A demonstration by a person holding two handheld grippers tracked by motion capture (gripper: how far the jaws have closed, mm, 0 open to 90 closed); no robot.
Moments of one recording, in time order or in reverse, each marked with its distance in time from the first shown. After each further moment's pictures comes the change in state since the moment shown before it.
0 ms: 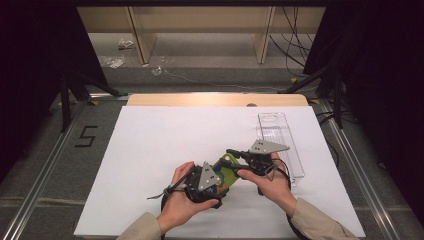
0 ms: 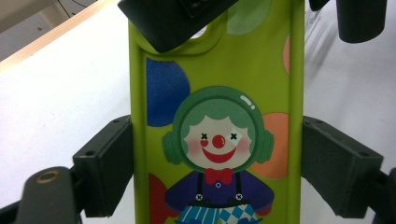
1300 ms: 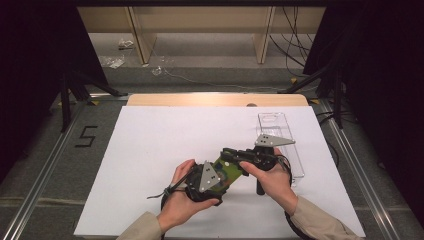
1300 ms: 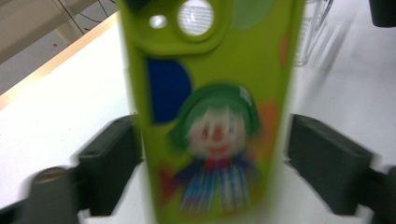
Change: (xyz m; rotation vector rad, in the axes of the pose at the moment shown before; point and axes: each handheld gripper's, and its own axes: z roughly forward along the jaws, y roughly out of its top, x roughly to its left) left arm 0.003 0.004 -0.004 -0.044 0.025 0.035; right arm 0.003 0.019 -0.010 -0.058 0.069 0.098
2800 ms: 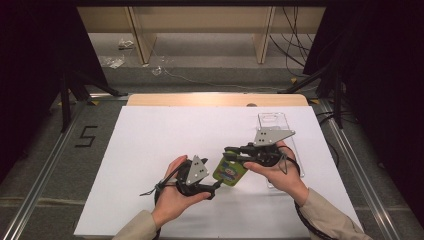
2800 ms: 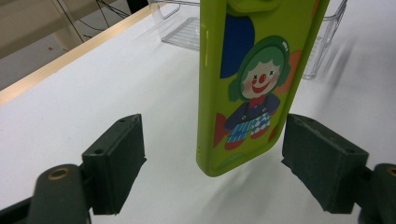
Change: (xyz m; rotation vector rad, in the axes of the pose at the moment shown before) left arm 0.021 -0.012 -0.002 -0.059 -0.021 -0.057; right arm -0.003 0.025 -0.009 0.131 0.096 -0.277
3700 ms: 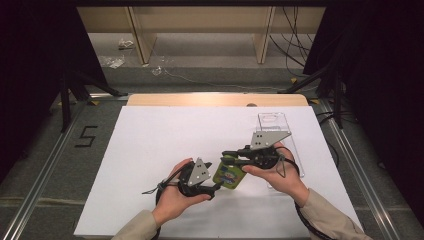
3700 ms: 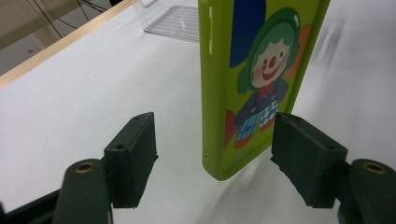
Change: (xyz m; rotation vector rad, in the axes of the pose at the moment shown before) left arm 0.002 -0.011 0.013 0.030 -0.066 0.057; right arm 0.007 0.004 0.003 0.047 0.048 -0.050
